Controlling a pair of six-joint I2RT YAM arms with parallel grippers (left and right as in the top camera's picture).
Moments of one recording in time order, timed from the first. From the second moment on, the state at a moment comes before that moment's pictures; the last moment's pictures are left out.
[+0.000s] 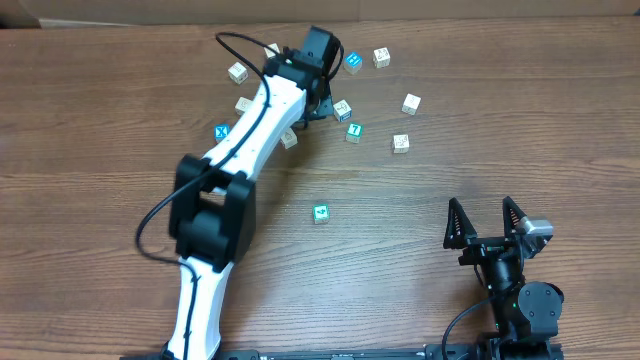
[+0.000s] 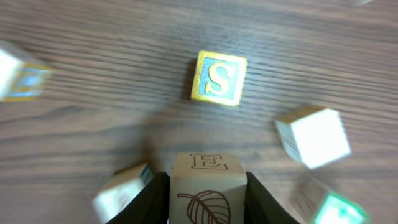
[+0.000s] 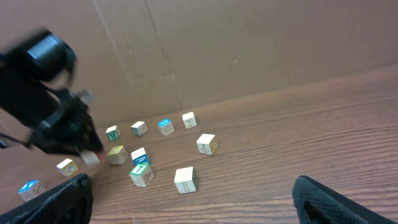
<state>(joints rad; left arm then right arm) -0.43 2.26 2.01 -0.96 -0.16 -0.58 0.02 0.01 0.02 -0.03 -0.09 0.28</state>
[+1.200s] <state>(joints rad) -0.44 2.02 2.03 -1.67 -0.16 -0.52 0.02 0.01 0.02 -0.03 -0.09 0.28</state>
